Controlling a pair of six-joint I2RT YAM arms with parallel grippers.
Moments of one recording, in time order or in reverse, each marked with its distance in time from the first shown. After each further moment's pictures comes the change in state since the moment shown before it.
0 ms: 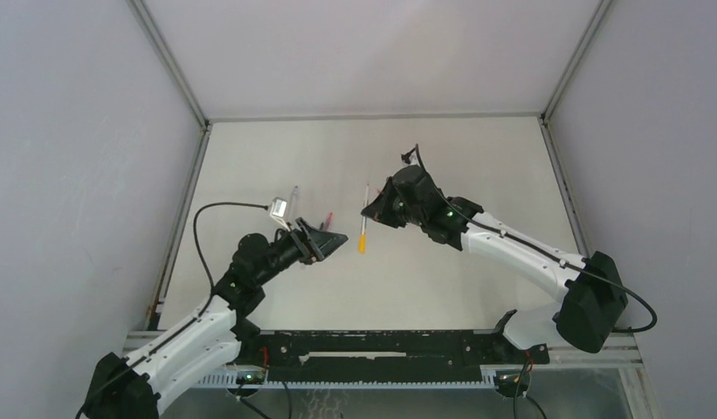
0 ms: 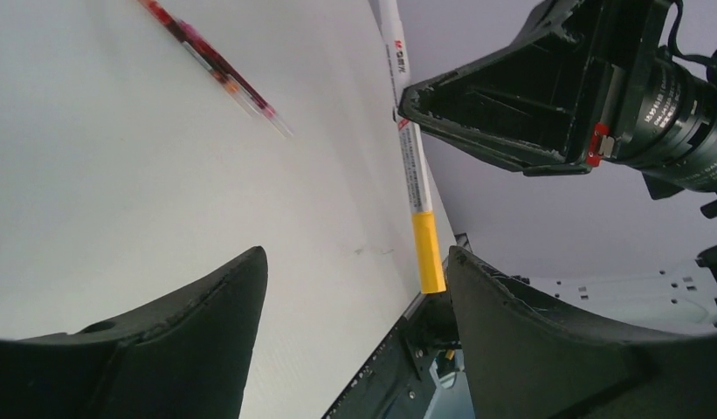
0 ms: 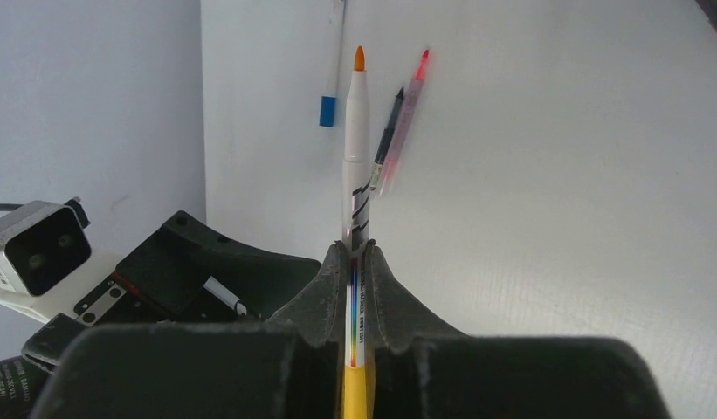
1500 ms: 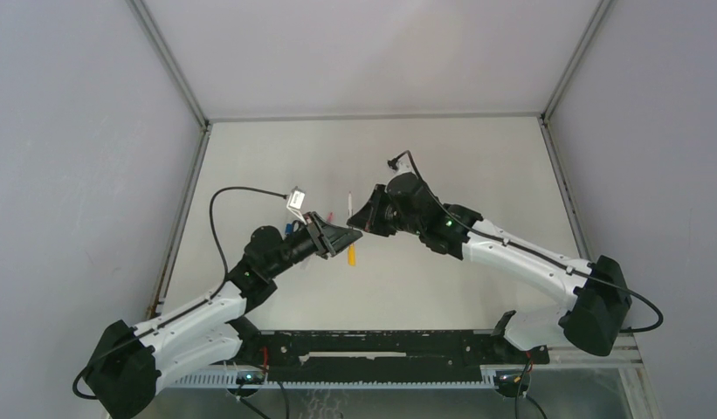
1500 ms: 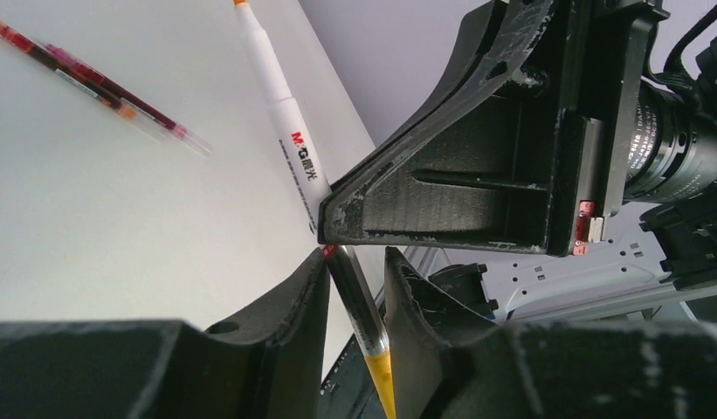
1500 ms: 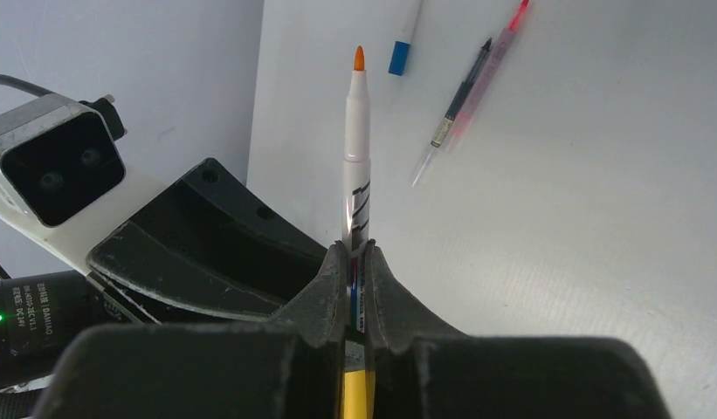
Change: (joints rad) left arm -0.142 0.186 0.096 0.194 0.001 0.007; right arm 0.091 -0.032 0.000 0.045 -0.076 -0.001
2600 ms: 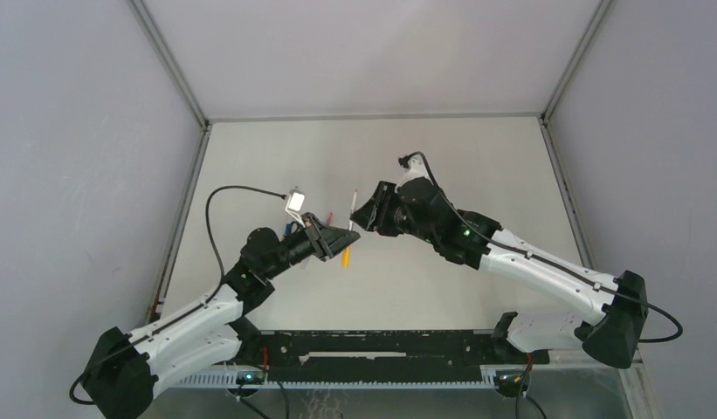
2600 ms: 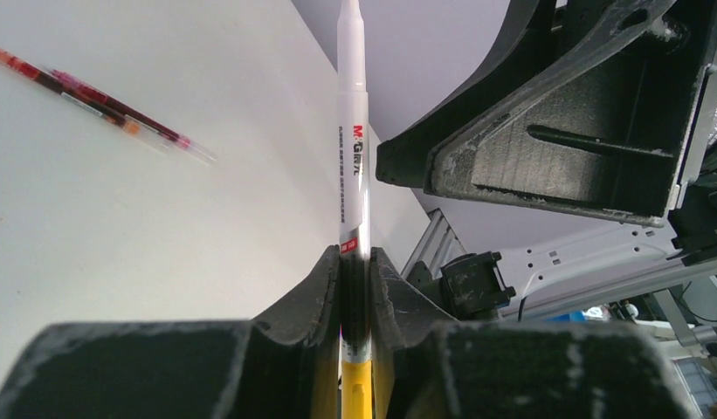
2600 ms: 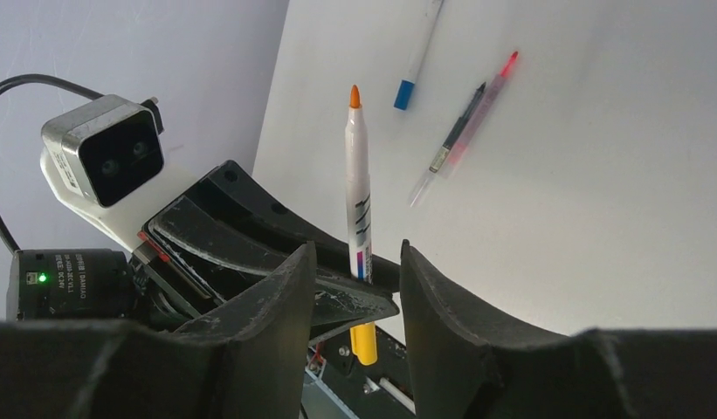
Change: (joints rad) left arm -0.003 -0.047 0.000 -0.028 0.010 0.081; right arm 0.056 -0.119 -0.001 -0.035 0.139 -0.064
